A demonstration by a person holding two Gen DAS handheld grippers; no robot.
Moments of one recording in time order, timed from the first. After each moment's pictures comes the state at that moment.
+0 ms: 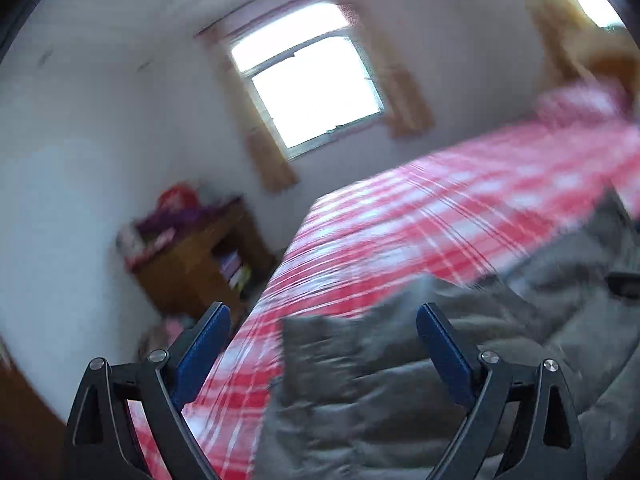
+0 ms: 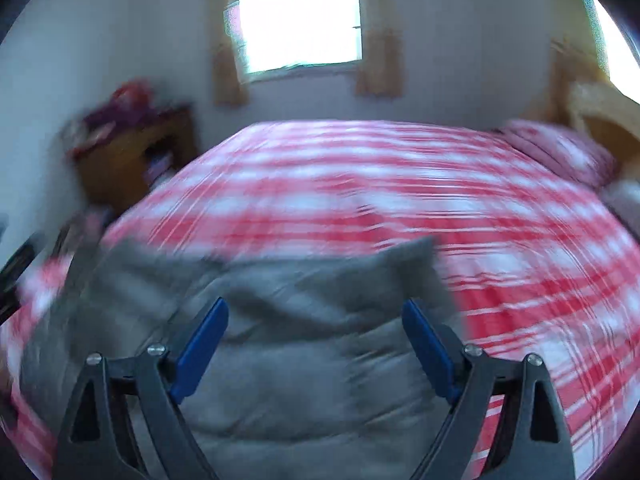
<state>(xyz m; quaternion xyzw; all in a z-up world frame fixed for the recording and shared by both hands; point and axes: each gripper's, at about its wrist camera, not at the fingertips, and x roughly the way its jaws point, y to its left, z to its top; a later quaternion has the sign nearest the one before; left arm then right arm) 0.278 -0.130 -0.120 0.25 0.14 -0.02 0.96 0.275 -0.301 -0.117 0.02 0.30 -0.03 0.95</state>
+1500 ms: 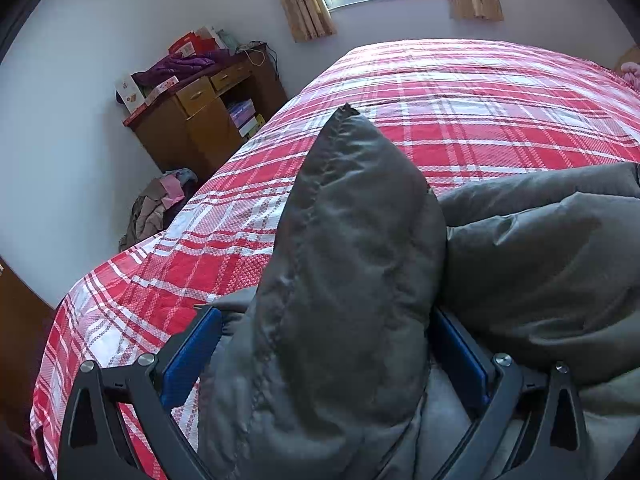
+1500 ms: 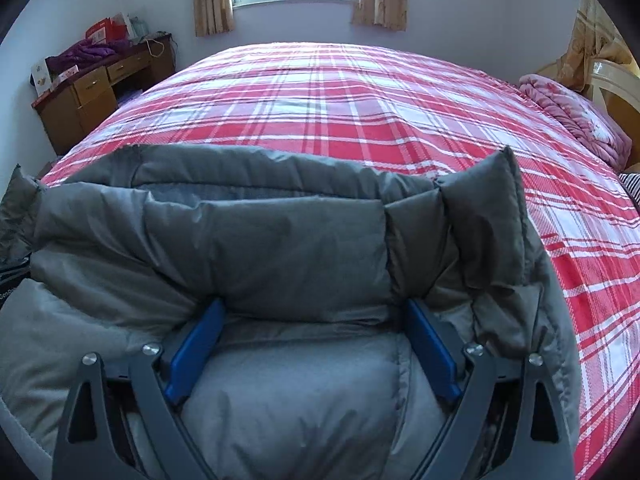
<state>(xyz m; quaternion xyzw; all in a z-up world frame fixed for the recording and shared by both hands) 0.443 -0.089 -0.229 0.13 0.39 0.09 0.91 0.374 -0.324 -0.209 0.03 0.42 -0.08 0.91</state>
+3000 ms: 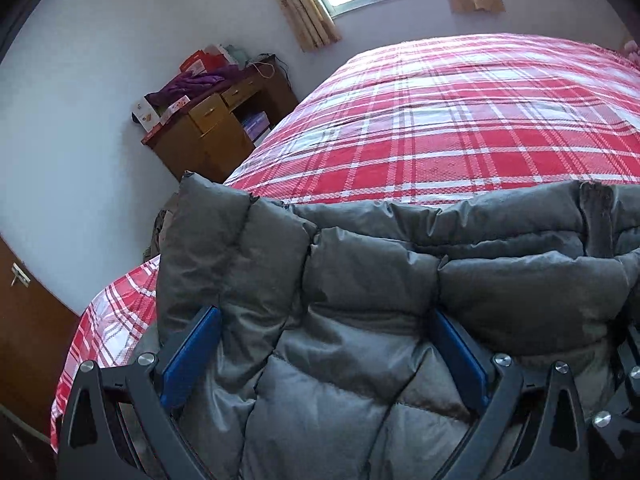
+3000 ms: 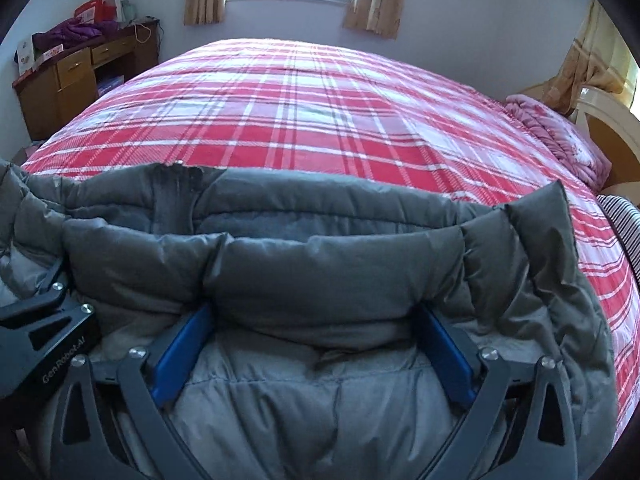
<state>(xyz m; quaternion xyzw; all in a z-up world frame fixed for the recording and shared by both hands) 0.445 -0.175 -0.224 0.17 0.38 0.13 0.90 0.407 -0.259 -0.210 -0.01 0.42 -0.14 0.90</state>
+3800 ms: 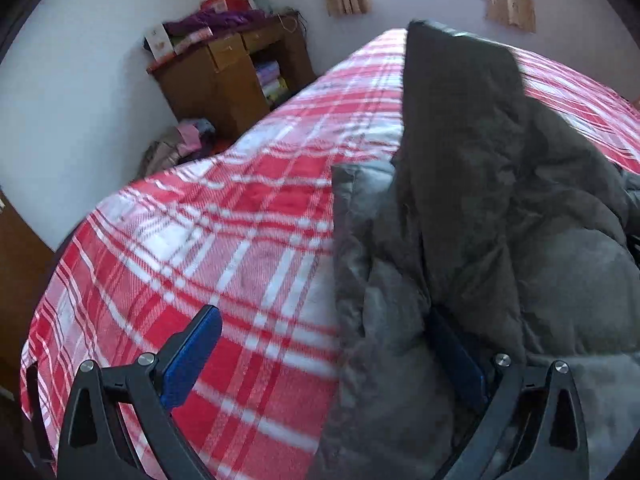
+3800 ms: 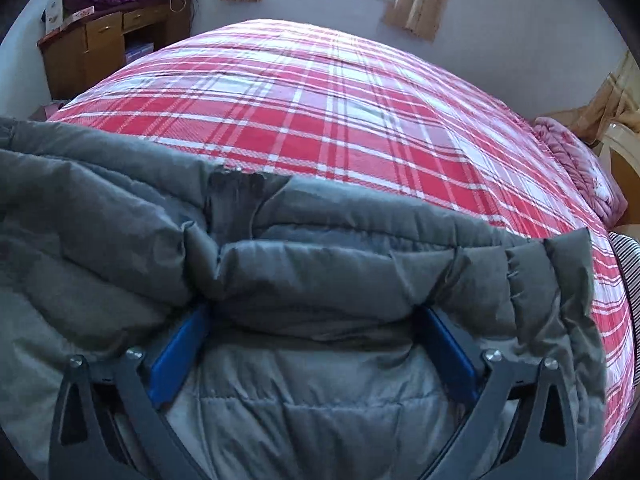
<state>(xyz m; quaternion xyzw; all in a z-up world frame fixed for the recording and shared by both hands) 0.365 -0.010 -0.221 0.05 0.44 0.11 0.89 0.412 -0.231 -0.206 -0.07 0.46 -0.10 0.88</state>
